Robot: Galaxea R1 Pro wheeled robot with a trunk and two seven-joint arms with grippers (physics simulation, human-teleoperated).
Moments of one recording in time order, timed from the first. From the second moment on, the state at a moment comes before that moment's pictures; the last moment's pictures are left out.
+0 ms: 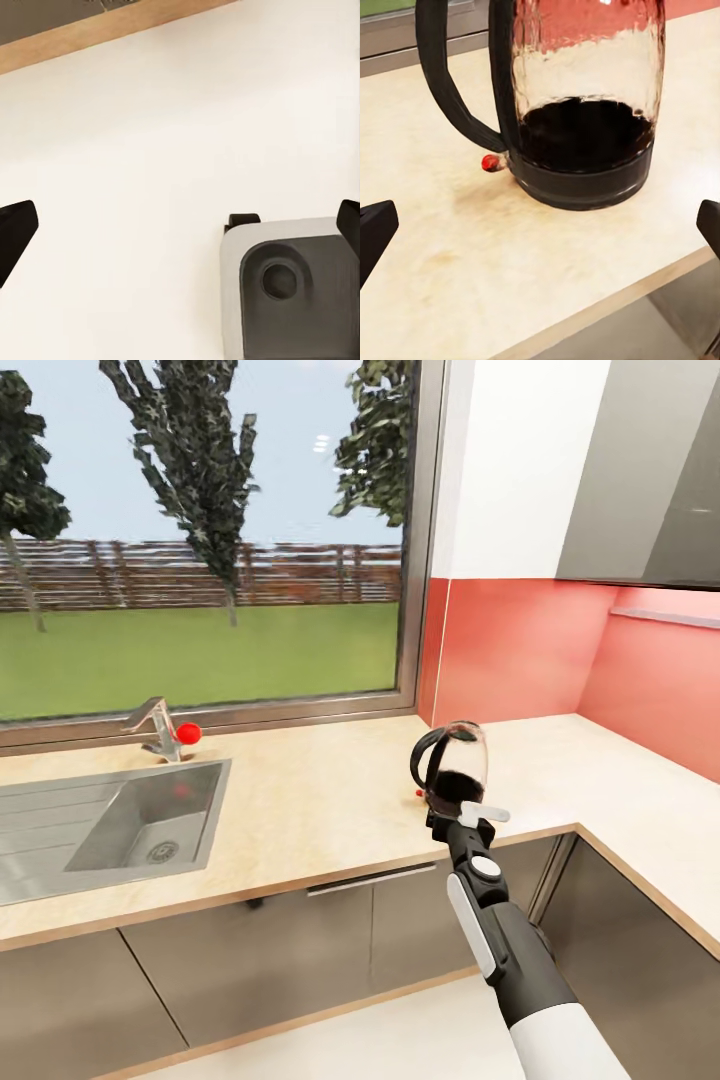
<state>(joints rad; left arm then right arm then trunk) -0.01 0.16 0.19 -0.15 -0.15 -0.46 -0.10 -0.55 0.12 0.13 -1.19 -0.15 0.28 -0.37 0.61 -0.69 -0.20</state>
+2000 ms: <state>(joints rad) 0.01 0.27 0.19 -0.14 0.05 -0.46 -0.13 -0.55 0.11 0.26 -1.19 -0.15 0.28 -0.37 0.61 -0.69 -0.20</state>
